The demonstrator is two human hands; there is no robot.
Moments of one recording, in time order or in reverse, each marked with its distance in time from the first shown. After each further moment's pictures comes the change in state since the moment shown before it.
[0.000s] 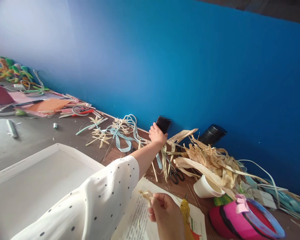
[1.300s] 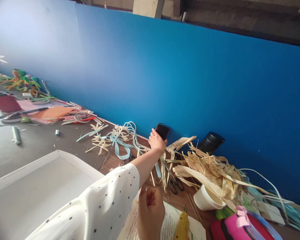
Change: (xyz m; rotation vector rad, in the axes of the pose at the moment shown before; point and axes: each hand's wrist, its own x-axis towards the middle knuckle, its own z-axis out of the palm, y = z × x) left_hand 0.003 0.004 0.009 0.012 0.087 0.025; right_hand 0.017 0.004 0.054 0.138 0.194 -0.387
